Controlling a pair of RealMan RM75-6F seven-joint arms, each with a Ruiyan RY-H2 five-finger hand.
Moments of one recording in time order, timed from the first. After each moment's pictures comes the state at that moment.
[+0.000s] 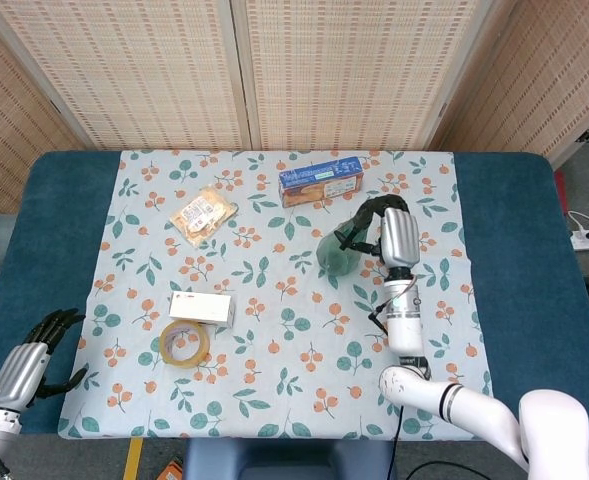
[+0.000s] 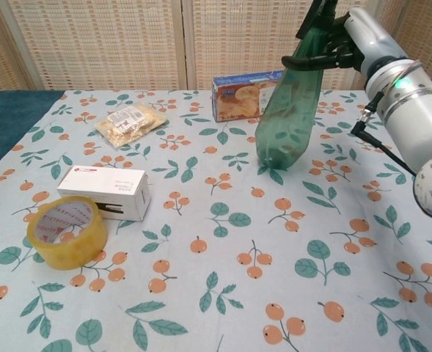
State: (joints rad) left arm -0.16 -1.15 0.03 -1.55 1.54 1.35 -0.33; right arm 0.78 -1.85 0.48 -1.14 -1.03 1.25 -0.06
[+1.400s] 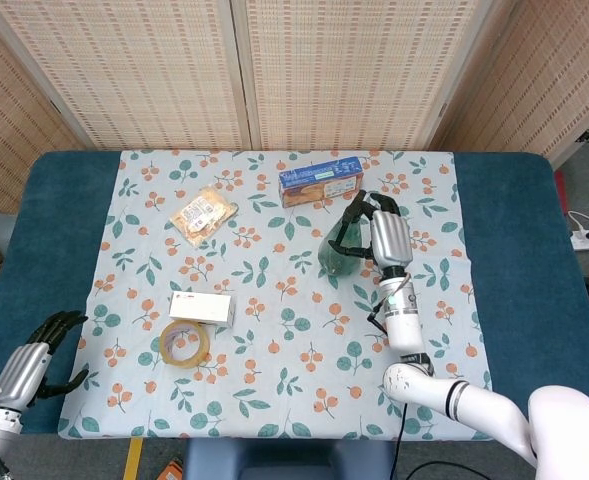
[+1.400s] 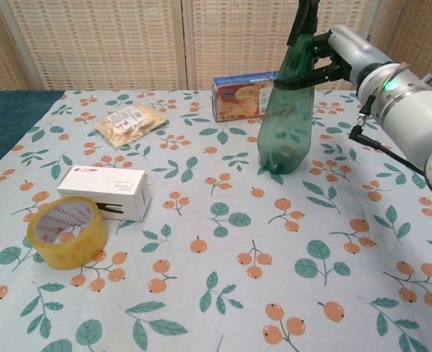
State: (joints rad) left arm -0.17 -1.14 0.03 -1.55 1.53 1.33 -0.36; right arm 0.78 -1.79 0.48 -1.22 -0.95 1.14 -0.18
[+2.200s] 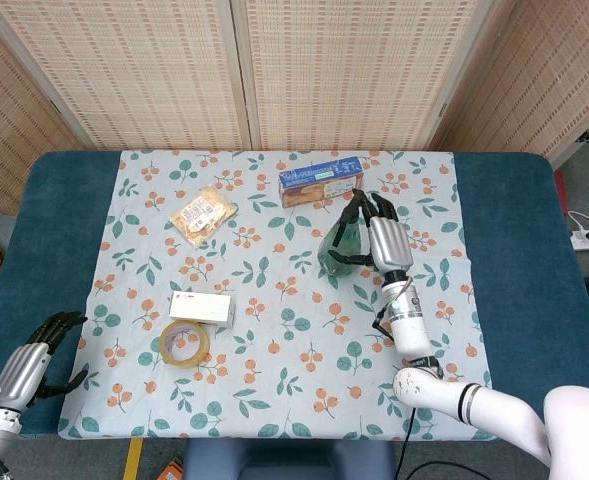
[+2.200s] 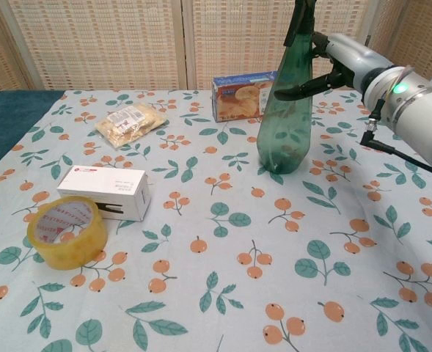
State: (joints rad) left arm -0.17 -1.14 0.03 -1.55 1.53 1.32 -0.37; right arm 0.76 -1.72 0.43 -1.31 -0.94 1.09 -0.21
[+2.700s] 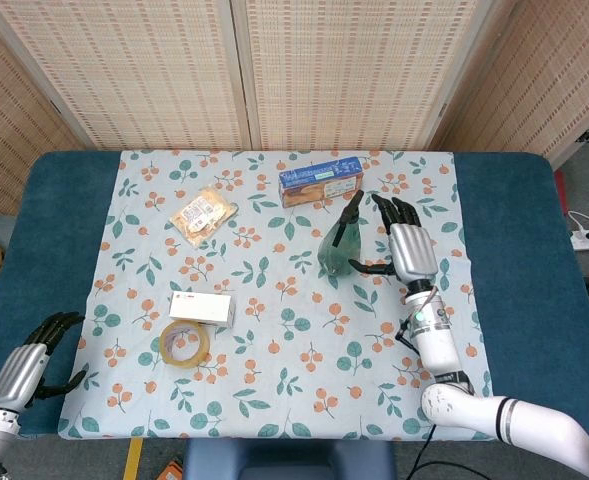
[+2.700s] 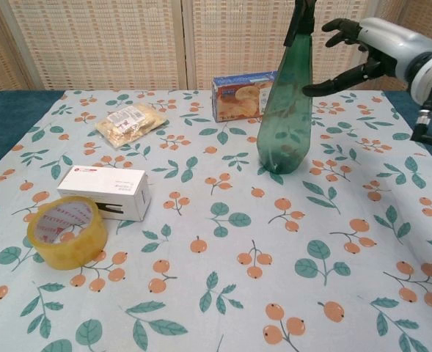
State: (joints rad) left arm -0.17 -1.13 0.03 -1.55 1.53 1.32 -0.36; right arm 0.67 -1.53 0.37 -1.57 -0.92 1.16 -0.34
